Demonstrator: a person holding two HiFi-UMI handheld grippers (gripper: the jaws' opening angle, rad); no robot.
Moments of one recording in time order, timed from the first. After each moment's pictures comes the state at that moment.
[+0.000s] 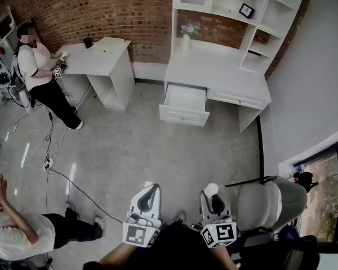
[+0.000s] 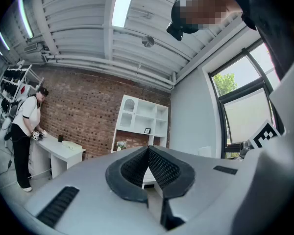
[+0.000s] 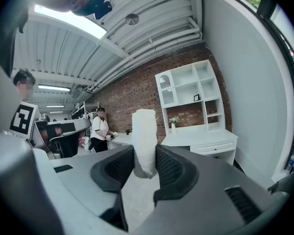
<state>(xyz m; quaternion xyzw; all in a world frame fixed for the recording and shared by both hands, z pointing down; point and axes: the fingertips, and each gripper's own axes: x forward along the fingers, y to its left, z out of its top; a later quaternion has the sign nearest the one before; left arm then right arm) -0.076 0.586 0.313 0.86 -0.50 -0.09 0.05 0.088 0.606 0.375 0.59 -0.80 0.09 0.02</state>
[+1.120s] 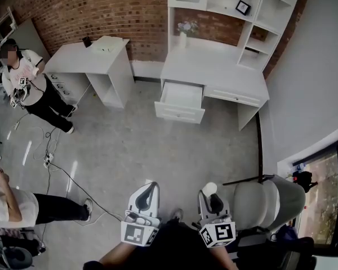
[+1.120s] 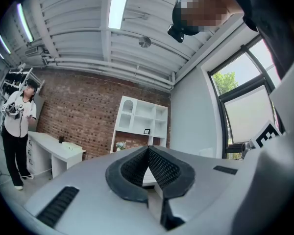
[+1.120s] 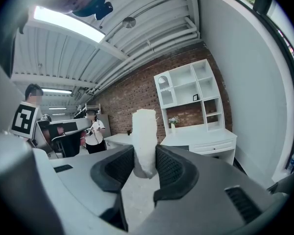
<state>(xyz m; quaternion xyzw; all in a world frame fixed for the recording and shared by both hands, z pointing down) -0.030 0.607 0.312 0.86 -0.51 -0.07 0.02 0.134 0.626 0.375 0.58 -0.81 0.10 0.01</state>
